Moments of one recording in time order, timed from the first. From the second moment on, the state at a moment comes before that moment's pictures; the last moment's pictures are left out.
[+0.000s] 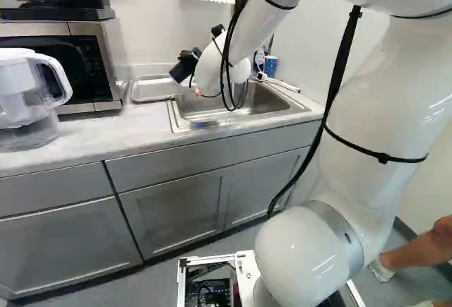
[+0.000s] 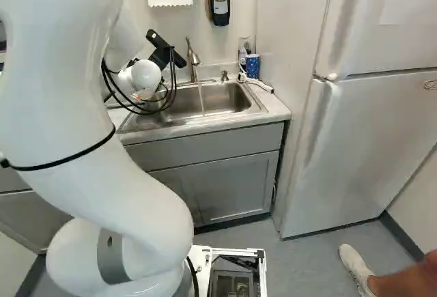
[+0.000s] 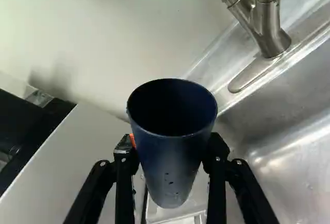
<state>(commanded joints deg) 15.9 -5.3 -48.4 -20.5 37.7 62.8</state>
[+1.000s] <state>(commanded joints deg) 15.9 -5.3 -48.4 -20.5 37.7 32.8</state>
